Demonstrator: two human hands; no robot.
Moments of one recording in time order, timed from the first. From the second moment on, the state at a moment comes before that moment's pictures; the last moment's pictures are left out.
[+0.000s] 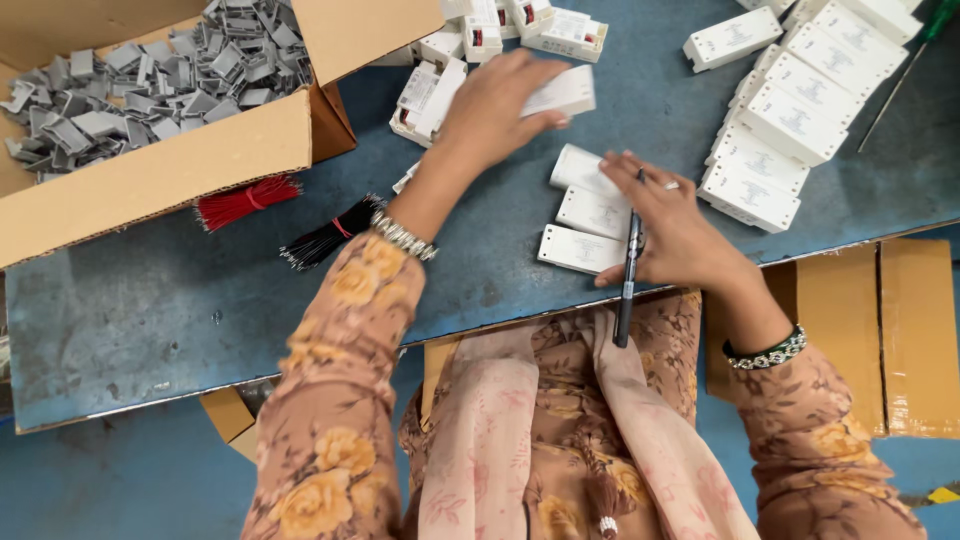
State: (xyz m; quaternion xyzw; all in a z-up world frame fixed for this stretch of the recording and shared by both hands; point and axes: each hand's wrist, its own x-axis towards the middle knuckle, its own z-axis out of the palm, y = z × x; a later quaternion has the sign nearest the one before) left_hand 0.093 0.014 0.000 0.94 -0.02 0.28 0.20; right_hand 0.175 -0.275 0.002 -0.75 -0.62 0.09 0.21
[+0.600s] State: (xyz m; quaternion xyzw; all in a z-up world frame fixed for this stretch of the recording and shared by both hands) left_hand 0.086 -0.004 0.008 0.94 -0.08 0.19 0.26; right_hand 0.129 -0.307 -0.028 -0.73 -0.59 -0.05 0.34
